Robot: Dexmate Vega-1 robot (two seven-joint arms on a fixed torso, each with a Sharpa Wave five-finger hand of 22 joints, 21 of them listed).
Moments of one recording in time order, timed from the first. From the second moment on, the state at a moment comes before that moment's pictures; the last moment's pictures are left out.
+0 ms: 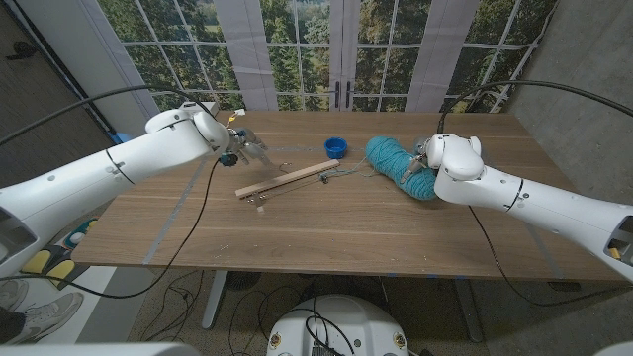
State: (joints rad) left arm 0.38 1.04 0.81 -2.08 -0.20 1.02 -0.19; left_hand 1.09 0.01 0.21 -0.06 0.23 0.12 0.03 0.17 0.19 0.10 0.10 0.17 0.35 0.19 0.13 0.17 0.36 -0.04 0.20 1.00 0.17; right arm -0.35 -0.88 -1.08 -2.00 -0.61 -1.15 0.62; right_hand 1.16 -0.10 -0.02 0.12 0.33 0.91 0.06 0.20 0.36 0.99 0.01 0.50 0.58 0.99 -0.12 0.34 1.15 0.39 -0.05 0.95 0.18
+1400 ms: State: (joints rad) left arm 0.75 1.11 0.45 -2.13 -0.30 0.73 0.03; left_hand 1.01 0.03 0.15 -0.02 0.26 -0.07 0.03 0.18 0.18 -0.11 0.14 0.19 0.28 -0.01 0.17 0.18 0.27 -0.13 0.20 0.88 0.17; right arm -0.62 -0.97 -0.64 -2.07 0.03 -0.82 0.22; right_hand 1.15 -0.10 -0.02 0.11 0.33 0.91 0.06 0.20 0.36 0.99 0.01 0.50 0.58 0.99 -0.12 0.34 1.15 0.39 -0.05 0.95 0.18
